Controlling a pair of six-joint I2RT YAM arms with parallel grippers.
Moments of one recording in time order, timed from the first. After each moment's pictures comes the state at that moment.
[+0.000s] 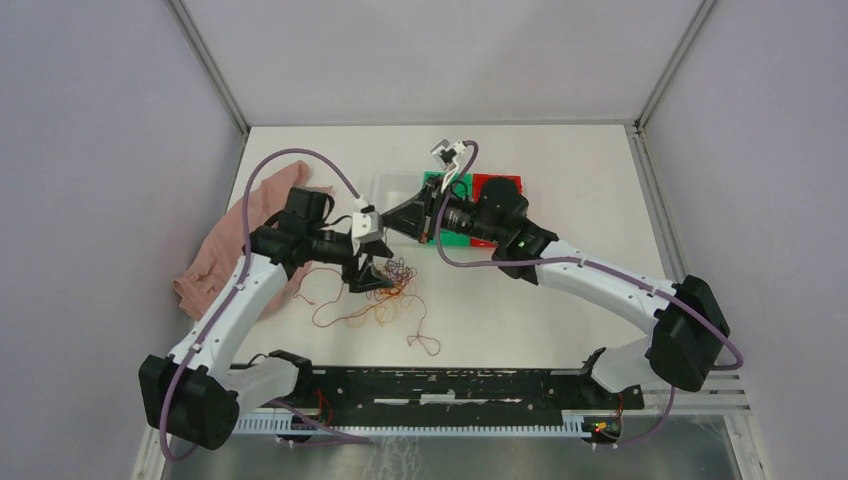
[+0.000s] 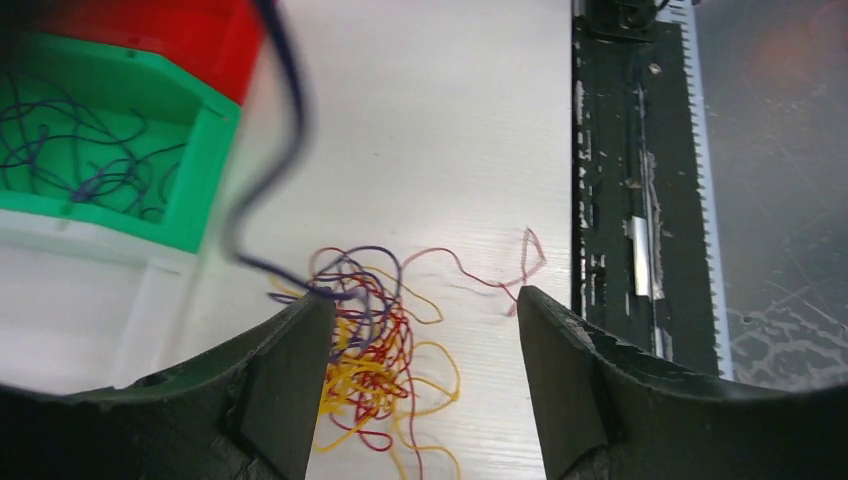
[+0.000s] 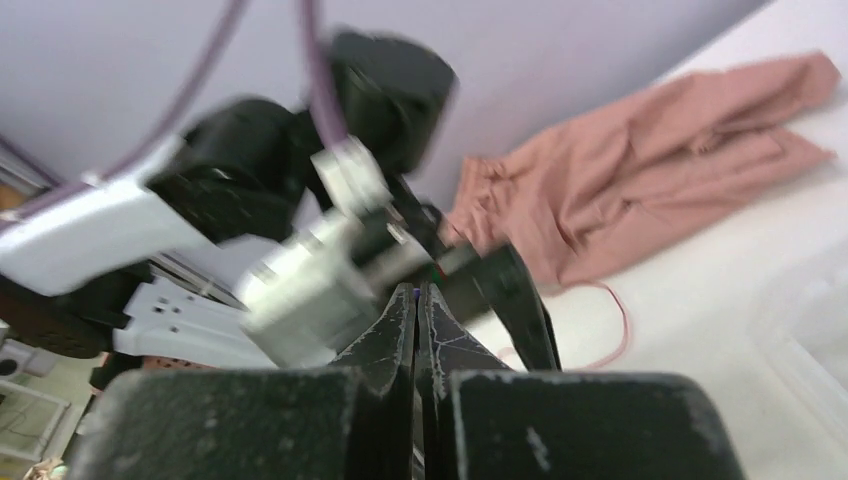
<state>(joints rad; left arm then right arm) -0.29 1.11 0.98 -0.77 1.03 0.77 0.86 1.42 1.06 0.43 -0.42 0.64</state>
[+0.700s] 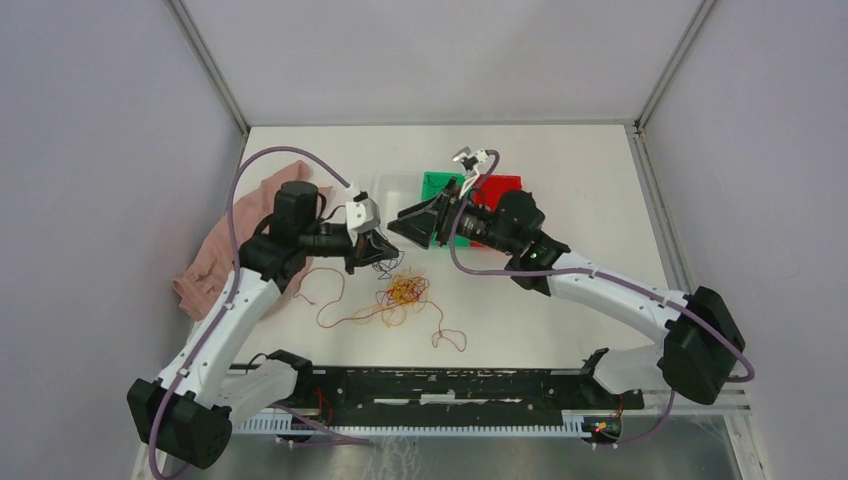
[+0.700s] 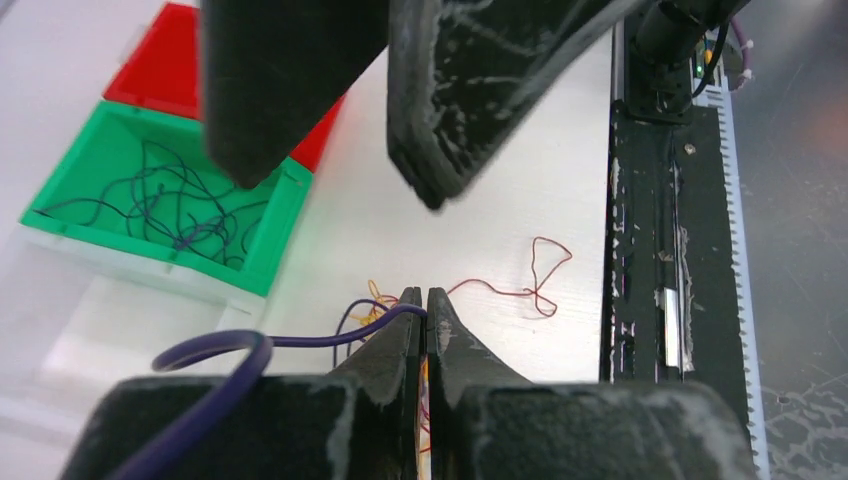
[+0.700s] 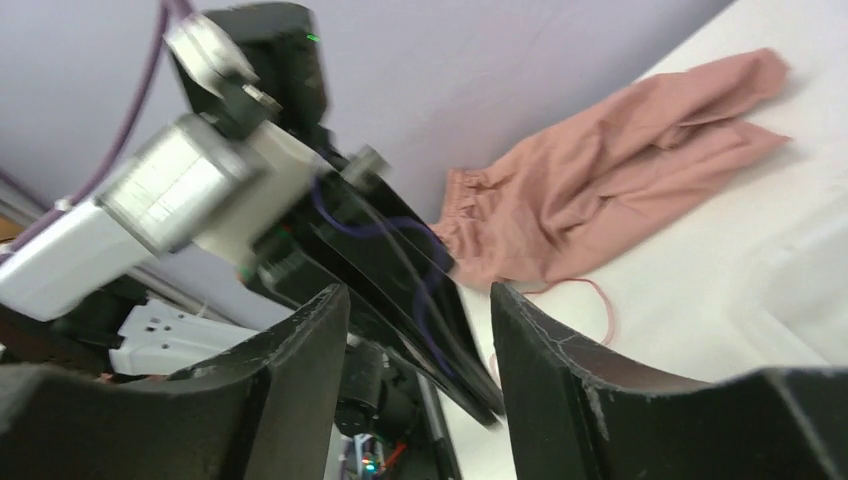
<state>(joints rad) -0.34 1.01 0.93 -0.52 0.97 0.52 0.84 1.37 0.99 0.53 -0.37 0.69</state>
